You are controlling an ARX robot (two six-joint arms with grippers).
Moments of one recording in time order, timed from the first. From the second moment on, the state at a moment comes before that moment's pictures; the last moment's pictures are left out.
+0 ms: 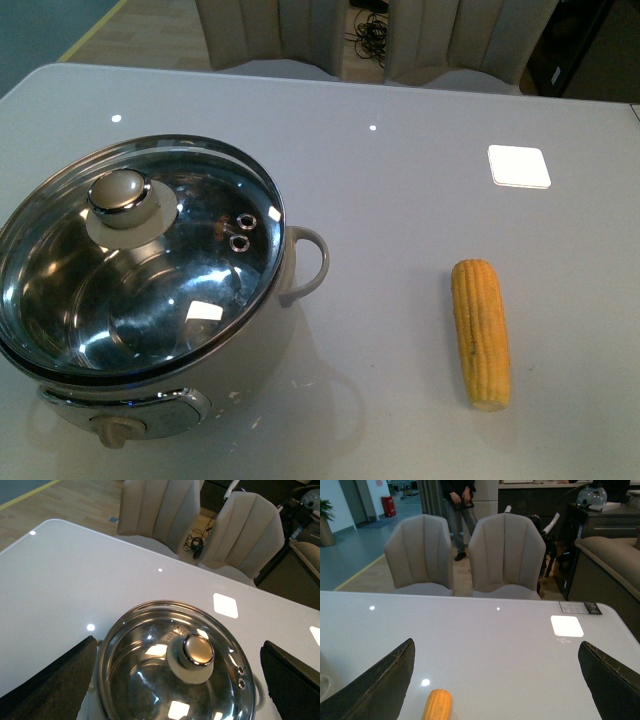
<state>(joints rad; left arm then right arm) -0.05 0.73 0.14 0.35 0.09 -0.27 0.00 0.01 0.02 0.00 0.00 0.00</state>
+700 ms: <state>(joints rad) -0.18 1.75 0.43 0.88 0.07 -0.07 0.00 0.01 0.02 0.00 0.00 0.00</state>
